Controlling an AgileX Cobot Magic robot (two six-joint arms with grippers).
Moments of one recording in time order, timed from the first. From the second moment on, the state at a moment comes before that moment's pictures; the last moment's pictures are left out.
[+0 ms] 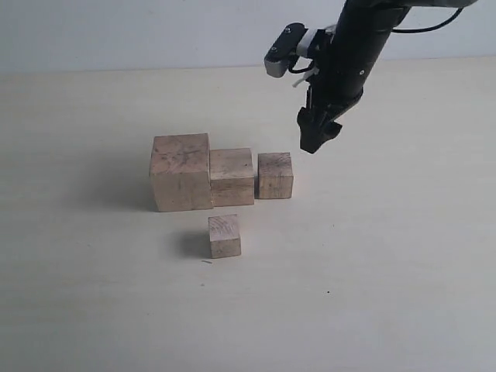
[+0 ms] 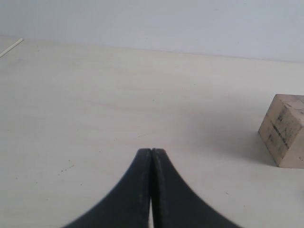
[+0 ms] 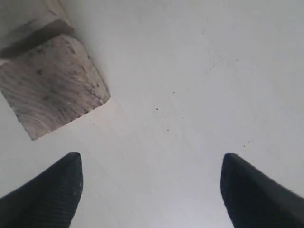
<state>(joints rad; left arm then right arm) 0.02 0.01 0.00 -0.06 0.37 0.00 0.50 2.12 -1.66 0.11 1.02 -0.76</state>
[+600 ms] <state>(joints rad) 0.02 0.01 0.00 -0.06 0.37 0.00 0.50 2.25 -1.66 0.22 1.02 -0.71</state>
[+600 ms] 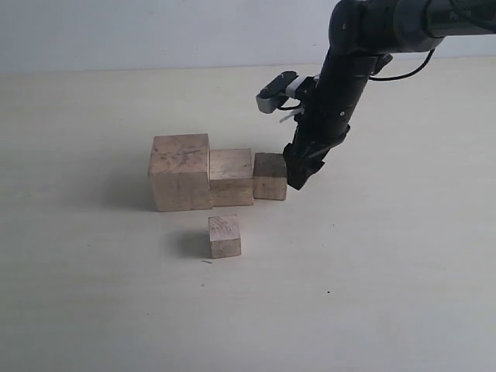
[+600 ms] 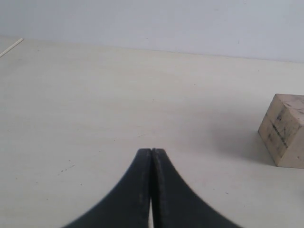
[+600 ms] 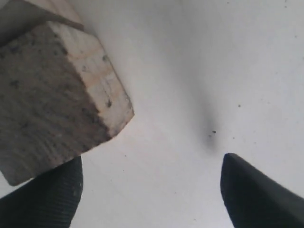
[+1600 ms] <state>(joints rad) 0.02 0.01 0.00 -0.06 0.37 0.00 0.51 2.02 -1.66 0.47 1.21 -0.29</state>
